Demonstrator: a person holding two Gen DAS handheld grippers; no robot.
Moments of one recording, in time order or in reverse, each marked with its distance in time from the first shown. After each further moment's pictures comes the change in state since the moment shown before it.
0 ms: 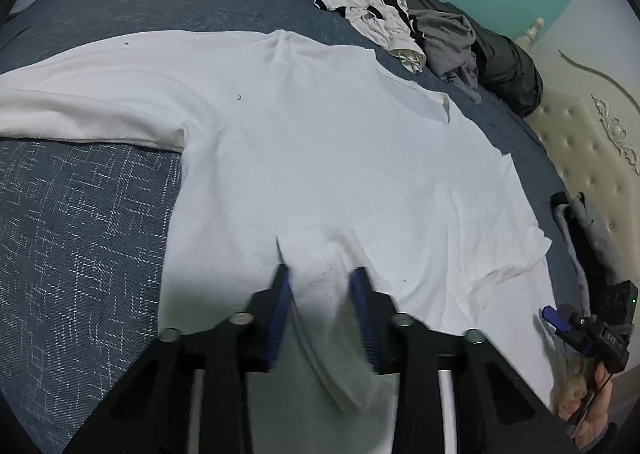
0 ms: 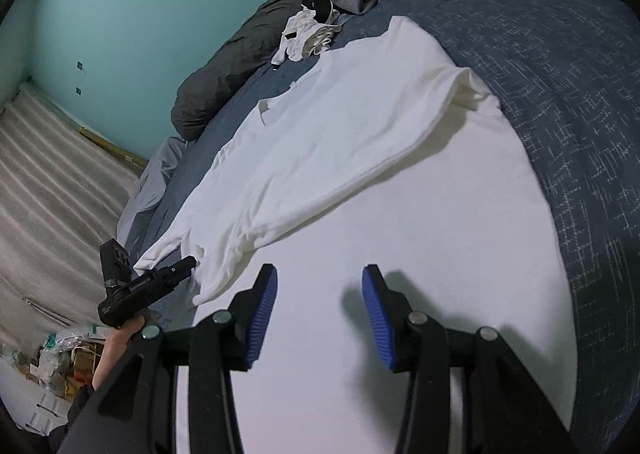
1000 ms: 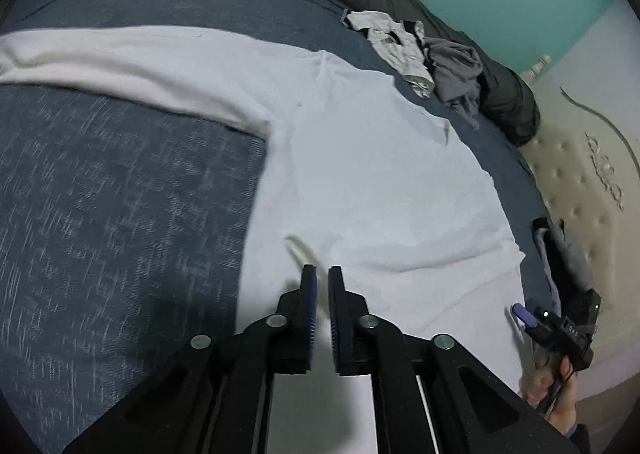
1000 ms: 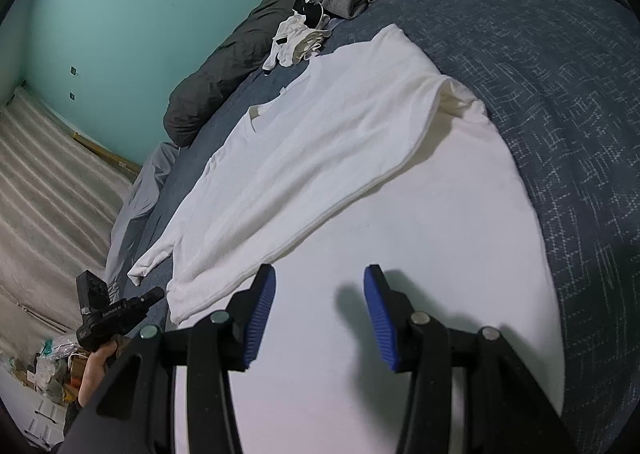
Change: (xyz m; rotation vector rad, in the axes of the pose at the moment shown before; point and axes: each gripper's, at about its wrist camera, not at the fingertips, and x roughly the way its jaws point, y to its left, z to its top) left arm -0.059 0.035 -0.026 -0.141 -0.019 -0.055; right arm 0.004 -0.004 0.004 0.006 -0.012 -0.021
